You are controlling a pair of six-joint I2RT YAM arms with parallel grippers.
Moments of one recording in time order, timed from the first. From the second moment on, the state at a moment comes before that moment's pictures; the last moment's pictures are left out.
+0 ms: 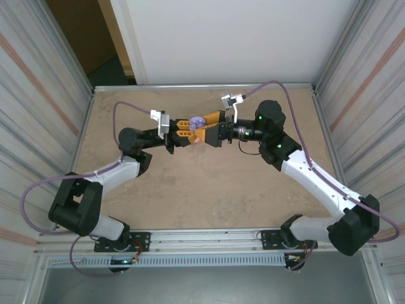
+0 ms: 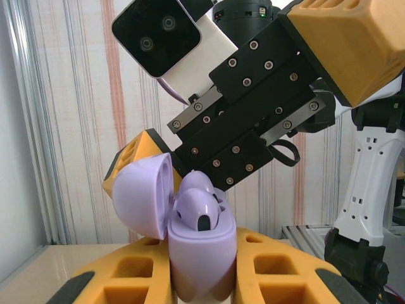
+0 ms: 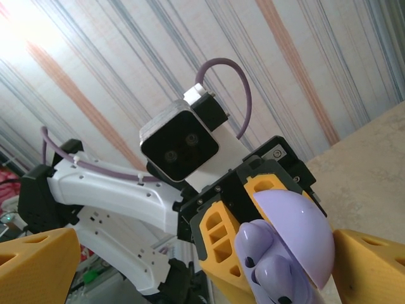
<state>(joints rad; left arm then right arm) -0.43 1.45 0.75 1.28 1.05 -0.42 0.61 1.24 1.10 0.19 -0.82 0.61</state>
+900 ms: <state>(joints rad) -0.43 1.46 0.75 1.27 1.05 -0.42 0.62 1.21 1.10 0.14 -0.79 0.54</state>
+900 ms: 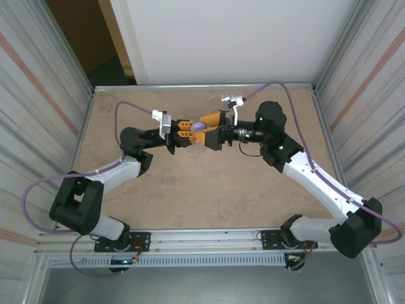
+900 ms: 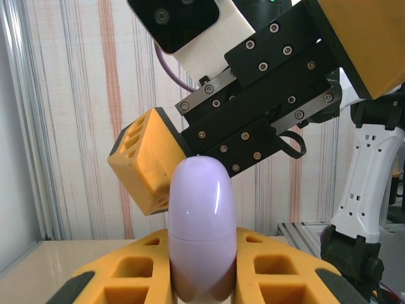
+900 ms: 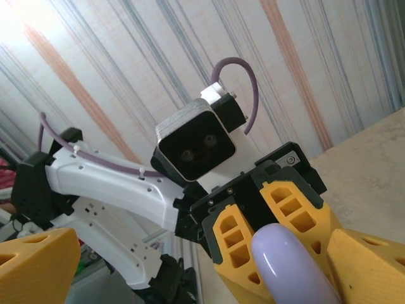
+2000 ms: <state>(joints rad) -0.54 1.23 0.75 0.61 0.79 -0.23 0.36 0.89 0.58 0.18 -0.61 0.65</state>
